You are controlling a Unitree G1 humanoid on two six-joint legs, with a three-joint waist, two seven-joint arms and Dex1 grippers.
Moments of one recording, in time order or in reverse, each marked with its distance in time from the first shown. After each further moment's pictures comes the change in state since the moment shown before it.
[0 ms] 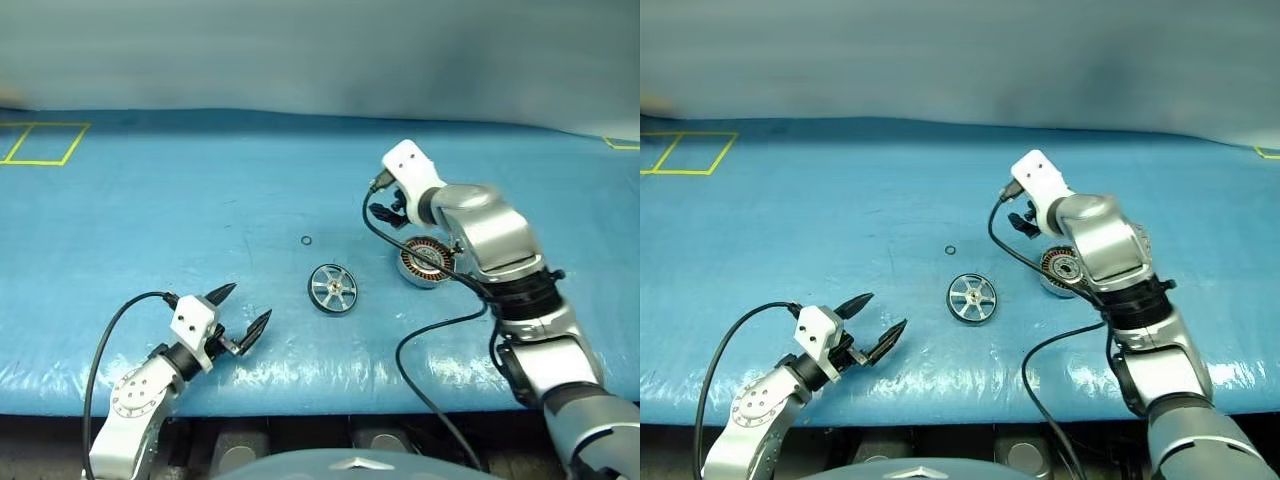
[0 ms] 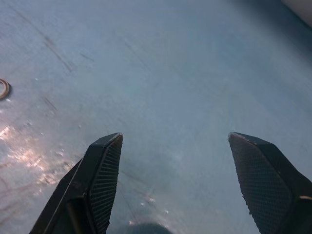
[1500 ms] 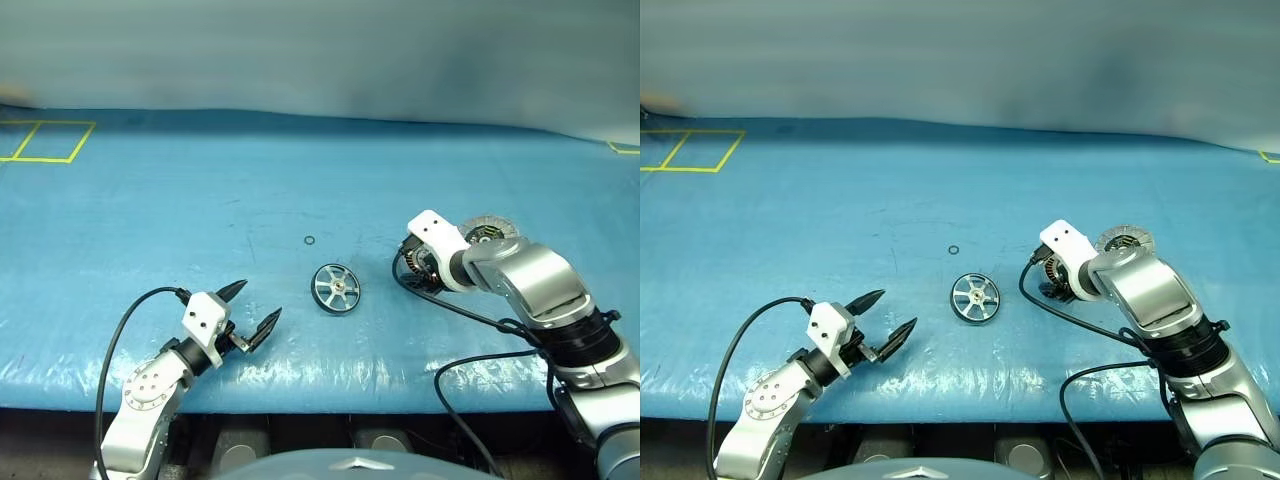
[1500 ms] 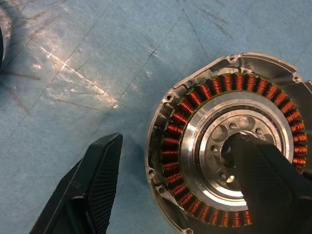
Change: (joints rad) left arm -0.039 -0.016 -0.035 0.021 0.020 -0.009 -0.006; right arm 0.175 -0.196 0.065 -0.124 0.251 0.232 -0.010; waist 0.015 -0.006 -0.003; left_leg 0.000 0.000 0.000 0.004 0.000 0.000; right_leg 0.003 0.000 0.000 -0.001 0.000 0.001
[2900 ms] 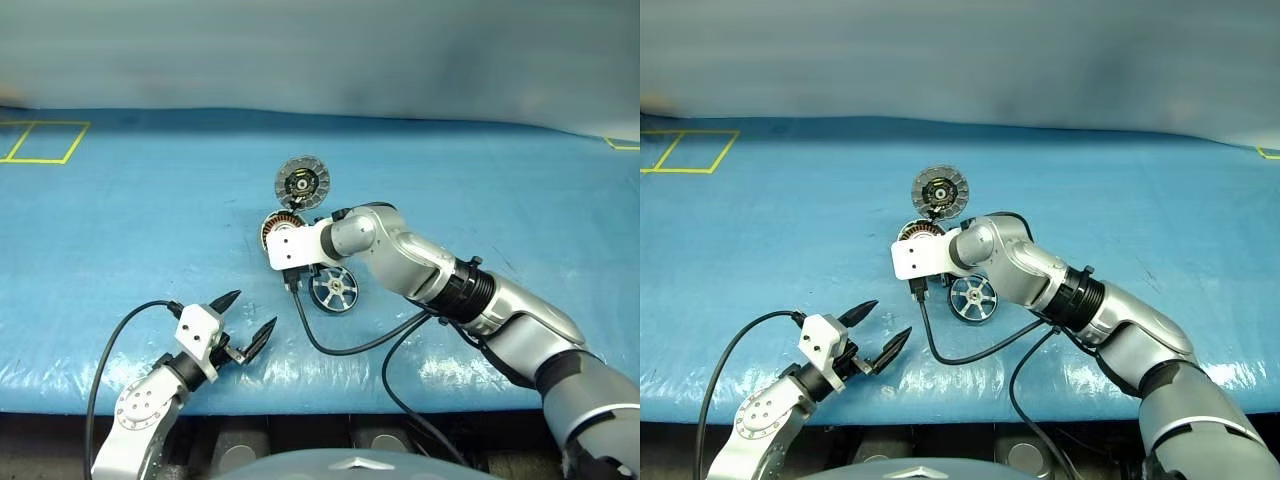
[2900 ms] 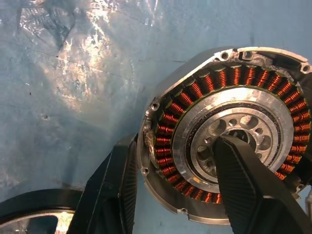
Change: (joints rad) left arm 0.106 0.001 0.010 -0.061 -0.007 0.003 0.037; right arm -0.387 0.313 0.579 0.254 -0.470 -0.878 0.361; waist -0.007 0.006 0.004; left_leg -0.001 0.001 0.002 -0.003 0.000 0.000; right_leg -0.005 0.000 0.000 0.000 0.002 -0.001
